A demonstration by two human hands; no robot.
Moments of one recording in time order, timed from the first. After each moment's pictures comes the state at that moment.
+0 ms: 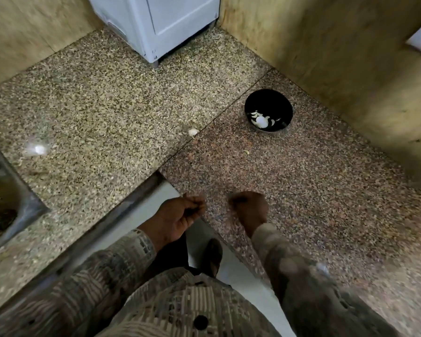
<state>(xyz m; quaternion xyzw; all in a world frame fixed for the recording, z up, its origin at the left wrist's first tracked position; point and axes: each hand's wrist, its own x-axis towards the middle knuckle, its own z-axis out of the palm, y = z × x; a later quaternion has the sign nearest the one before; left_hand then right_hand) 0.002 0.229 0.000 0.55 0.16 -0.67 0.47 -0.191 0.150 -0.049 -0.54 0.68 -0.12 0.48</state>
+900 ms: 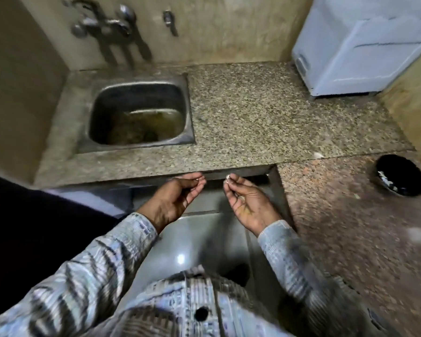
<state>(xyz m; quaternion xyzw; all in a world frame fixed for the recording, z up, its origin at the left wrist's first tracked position) 0.098 0.521 0.082 0.45 0.21 -0.42 0.76 -0.011 0.365 0.092 -0.21 0.36 -0.07 0.90</state>
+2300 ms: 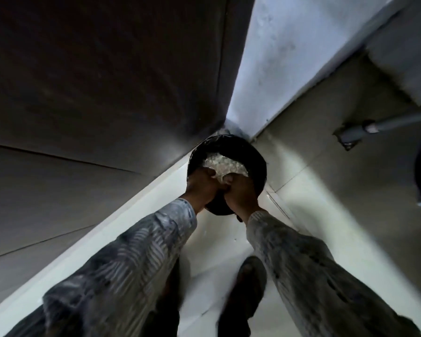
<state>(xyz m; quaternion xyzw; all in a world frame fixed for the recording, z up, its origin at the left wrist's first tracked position) 0.218 0.860 -0.604 0.73 0.42 -0.25 0.48 0.260 0.740 -0.642 -0.91 -0.11 0.31 0.25</state>
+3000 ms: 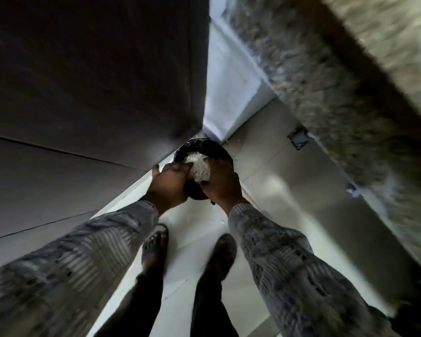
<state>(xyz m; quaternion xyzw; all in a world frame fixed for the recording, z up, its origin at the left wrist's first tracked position) 0.182 0.875 -0.466 0.93 0.14 -0.28 0.17 0.261 0.728 -0.460 -0.92 -0.19 0.29 0.19</state>
